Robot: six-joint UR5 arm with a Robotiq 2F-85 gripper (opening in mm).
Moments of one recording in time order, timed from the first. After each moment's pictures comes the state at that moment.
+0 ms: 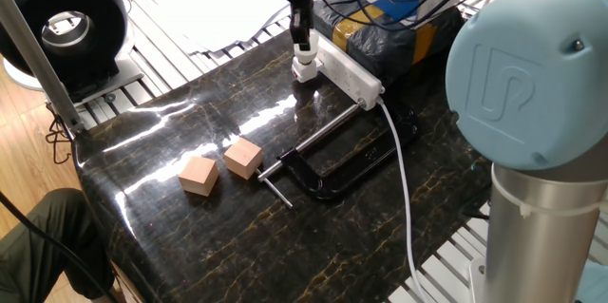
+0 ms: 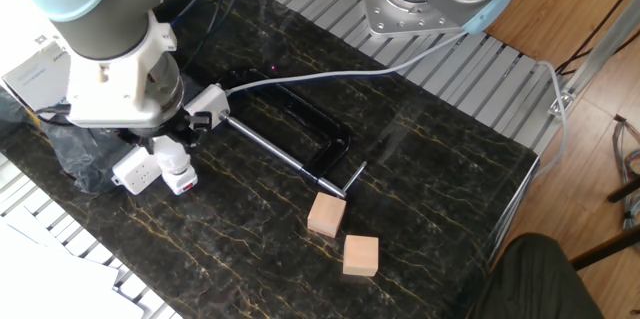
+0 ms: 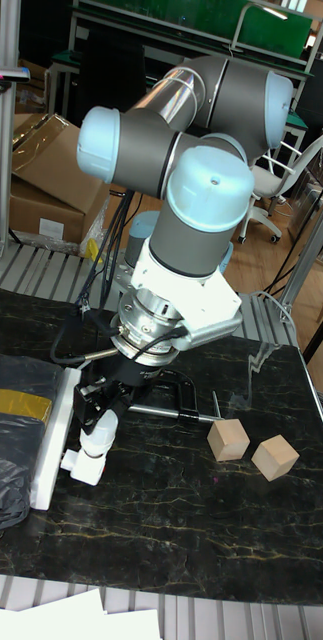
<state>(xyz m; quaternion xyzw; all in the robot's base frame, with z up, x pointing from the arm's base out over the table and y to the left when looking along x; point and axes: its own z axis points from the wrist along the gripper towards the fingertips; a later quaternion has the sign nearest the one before) 0.625 -0.035 0.114 0.31 -0.95 0.02 0.06</state>
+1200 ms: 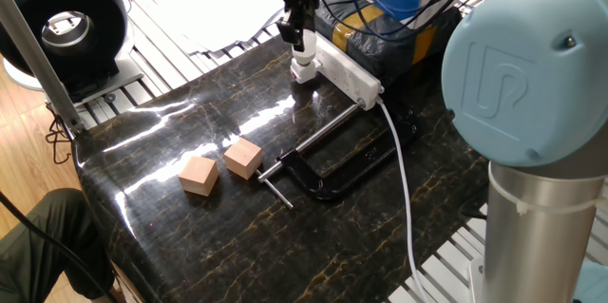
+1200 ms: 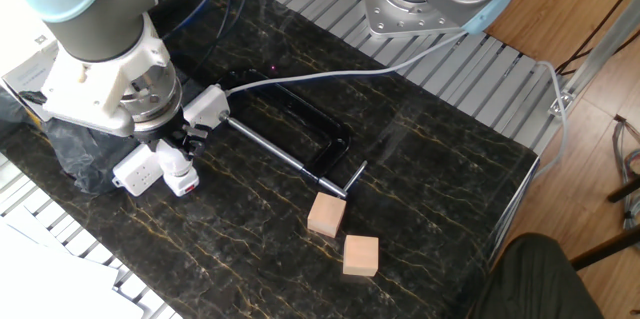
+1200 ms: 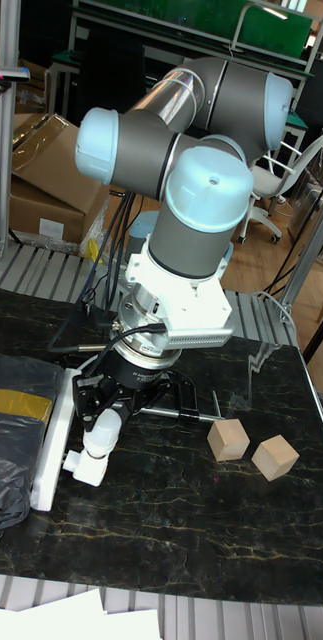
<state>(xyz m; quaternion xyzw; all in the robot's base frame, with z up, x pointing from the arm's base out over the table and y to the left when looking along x) 0.633 -0.032 0.113 0.20 -0.98 0.02 0.05</state>
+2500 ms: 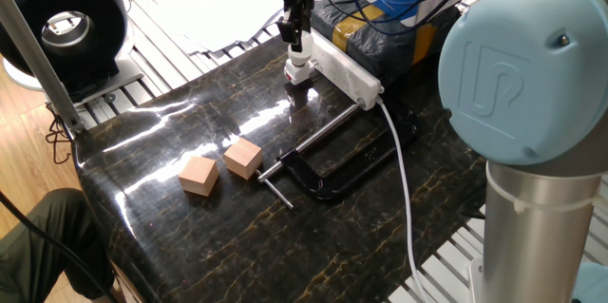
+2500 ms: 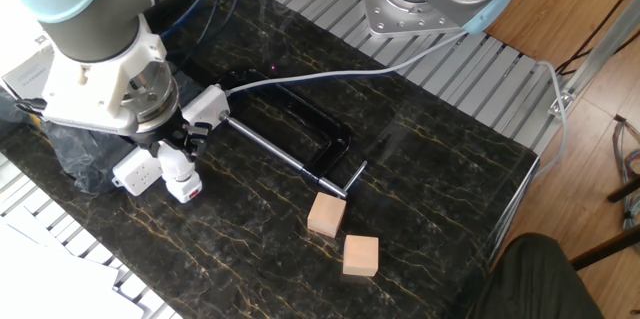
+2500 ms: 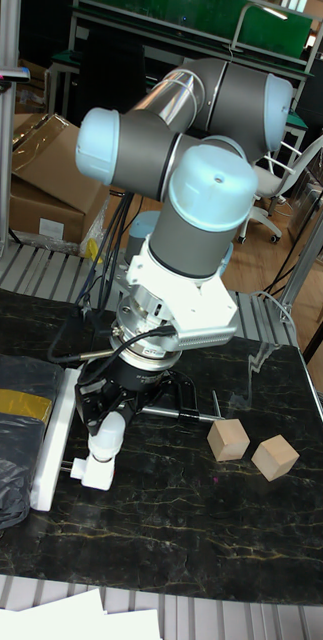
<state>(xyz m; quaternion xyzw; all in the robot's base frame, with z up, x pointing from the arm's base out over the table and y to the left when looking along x) 0.641 -0.044 0.116 0.26 -0.96 0.04 0.05</state>
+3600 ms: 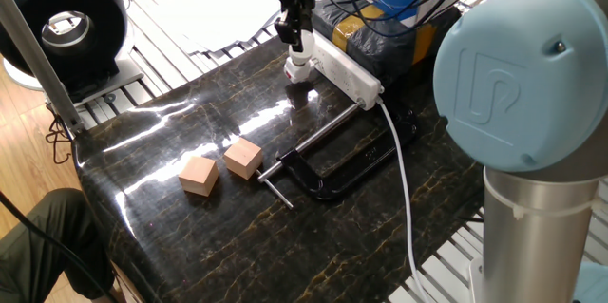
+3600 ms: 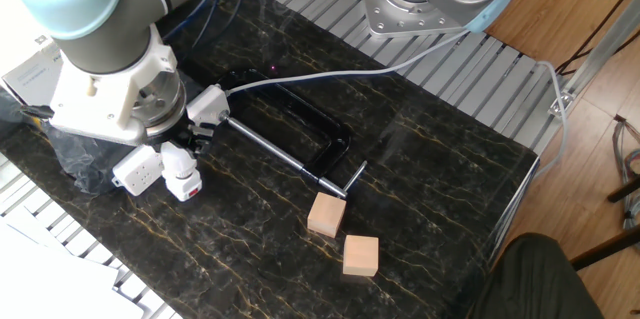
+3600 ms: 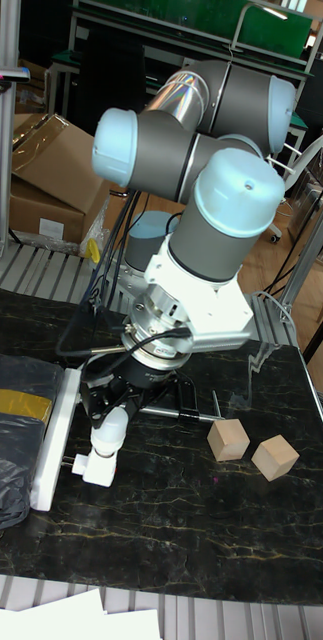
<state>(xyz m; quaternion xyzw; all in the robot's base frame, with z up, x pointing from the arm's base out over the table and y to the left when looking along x) 0.636 -0.038 0.123 0.26 -0.96 0.06 0.06</state>
